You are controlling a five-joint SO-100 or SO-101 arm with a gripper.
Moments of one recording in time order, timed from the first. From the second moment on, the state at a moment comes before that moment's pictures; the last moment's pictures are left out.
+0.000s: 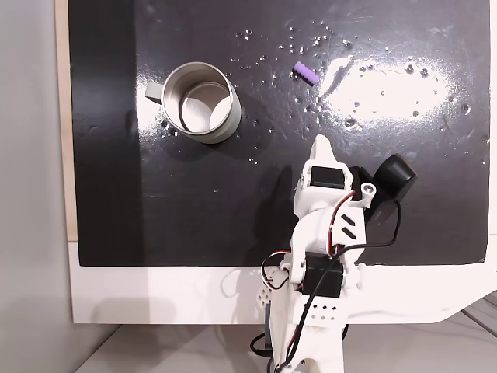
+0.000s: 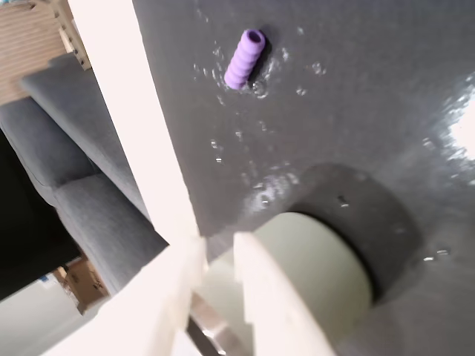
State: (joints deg) arm 7.4 157.5 143.5 47.3 3.4
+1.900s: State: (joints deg) arm 4.1 47.2 39.0 81.8 31.5
